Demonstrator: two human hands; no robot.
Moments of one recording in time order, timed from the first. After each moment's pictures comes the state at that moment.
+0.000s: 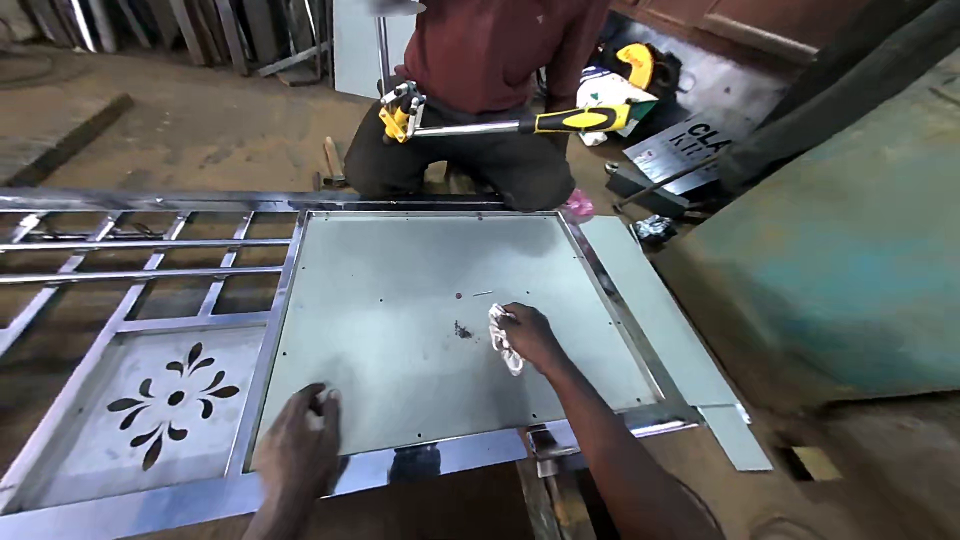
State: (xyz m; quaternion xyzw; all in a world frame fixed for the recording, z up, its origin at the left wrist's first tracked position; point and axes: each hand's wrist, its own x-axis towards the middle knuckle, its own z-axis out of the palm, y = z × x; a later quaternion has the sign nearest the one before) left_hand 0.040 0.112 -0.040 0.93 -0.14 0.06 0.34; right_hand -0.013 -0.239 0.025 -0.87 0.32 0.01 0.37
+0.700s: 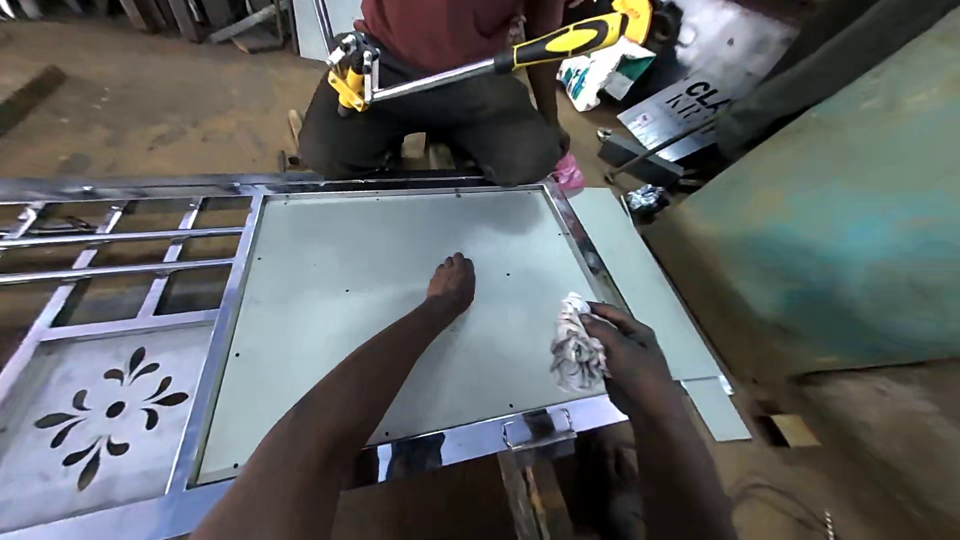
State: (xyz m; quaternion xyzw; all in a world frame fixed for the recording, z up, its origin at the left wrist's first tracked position) left_hand 0.117 -0.212 -0.038 0.88 -0.43 -0.17 0.14; right_hand -0.130 -0.278 0.068 -0.68 0.38 -0.25 0.58
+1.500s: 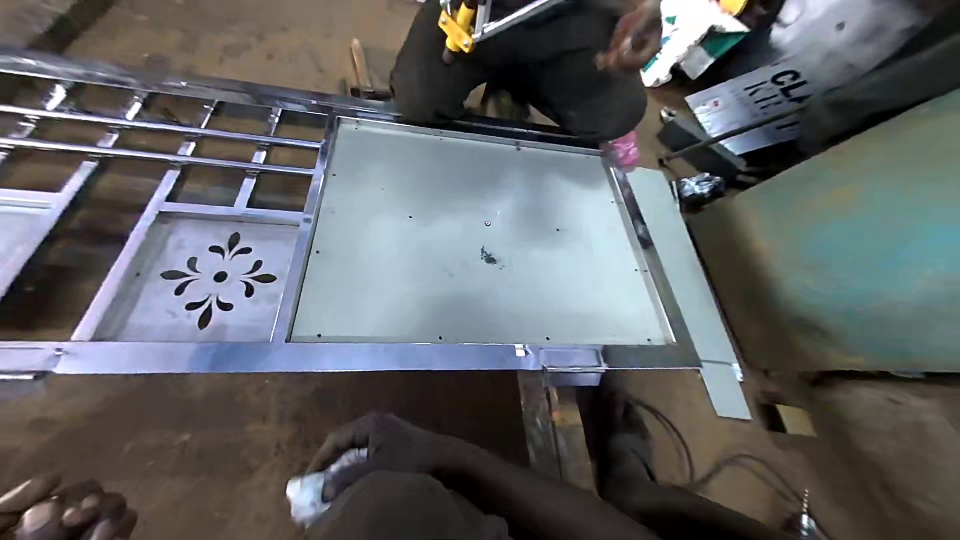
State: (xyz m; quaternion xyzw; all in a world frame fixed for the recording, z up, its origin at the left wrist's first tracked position) left_hand -0.080 0.300 0.044 0.59 0.12 0.01 0.80; right_hand -0.107 0.027 -0.022 -0.66 -0.14 0.28 0.68
